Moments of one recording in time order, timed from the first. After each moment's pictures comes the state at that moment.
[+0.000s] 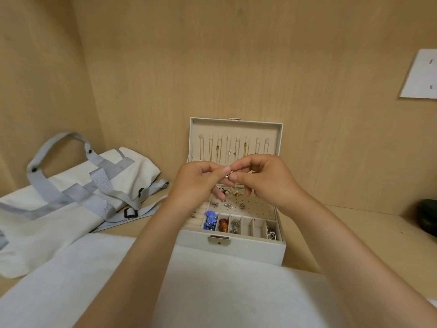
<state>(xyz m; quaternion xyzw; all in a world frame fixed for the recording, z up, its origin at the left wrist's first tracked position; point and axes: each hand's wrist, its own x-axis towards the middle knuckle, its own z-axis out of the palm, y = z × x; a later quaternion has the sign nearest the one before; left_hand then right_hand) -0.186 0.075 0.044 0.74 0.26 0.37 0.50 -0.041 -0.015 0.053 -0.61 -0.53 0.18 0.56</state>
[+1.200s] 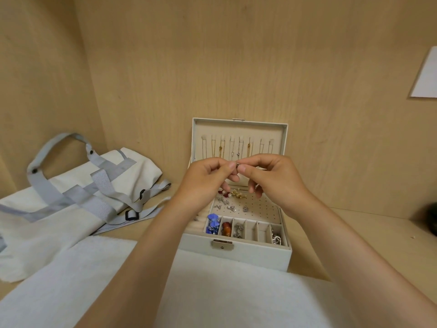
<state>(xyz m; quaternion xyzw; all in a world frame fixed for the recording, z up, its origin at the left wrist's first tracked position) -0.174 0.084 0.043 0.75 0.22 0.38 0.49 -0.033 -0.011 0.049 -0.58 -0.51 0.18 0.61</state>
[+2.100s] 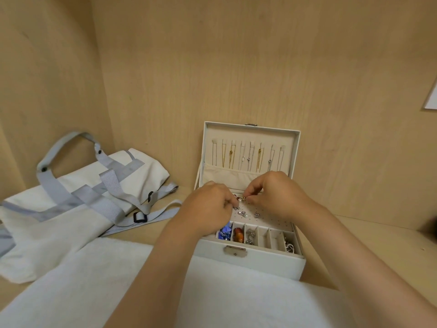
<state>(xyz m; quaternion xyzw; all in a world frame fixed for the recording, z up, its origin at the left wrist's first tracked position) -0.184 0.113 0.006 0.93 0.25 0.23 0.16 -0.023 0.015 0.037 -0.77 -0.59 -0.01 0.23</state>
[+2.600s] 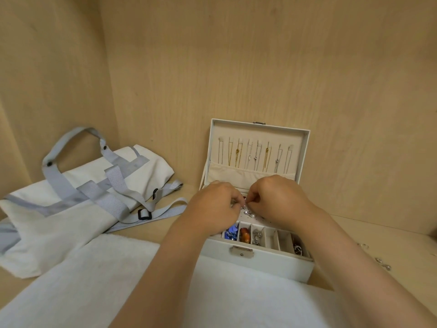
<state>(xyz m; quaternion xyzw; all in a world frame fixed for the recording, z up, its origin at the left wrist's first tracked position) -0.185 0.110 0.005 0.92 0.25 0.24 0.17 -0.038 0.019 0.032 -0.77 -0.62 -0.11 0.11</state>
